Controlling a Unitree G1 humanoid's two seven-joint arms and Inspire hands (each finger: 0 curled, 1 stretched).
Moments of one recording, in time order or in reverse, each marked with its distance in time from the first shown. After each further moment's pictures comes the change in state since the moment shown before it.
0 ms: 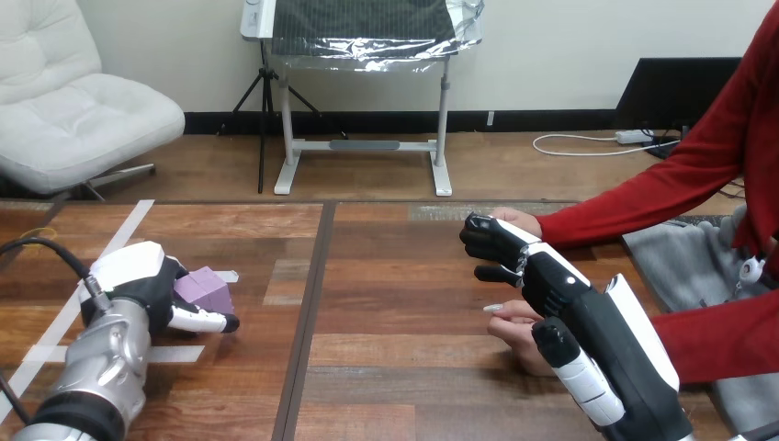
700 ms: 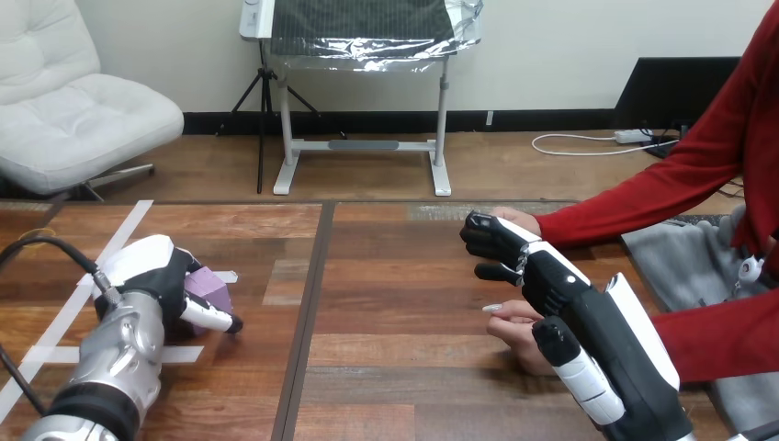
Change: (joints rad) left arm -0.023 -0.036 0.025 0.000 -0.069 0.023 0.000; right arm 0.000 0.000 0.000 -0.007 0.001 0.007 0.000
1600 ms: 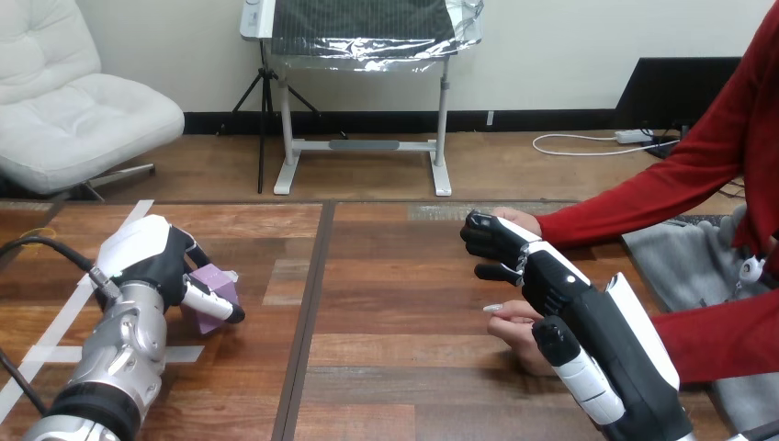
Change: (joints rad) left arm -0.001 -0.008 0.031 0.000 -0.047 -0.055 0.112; right arm 0.000 0.000 0.000 0.000 0.000 0.000 0.000
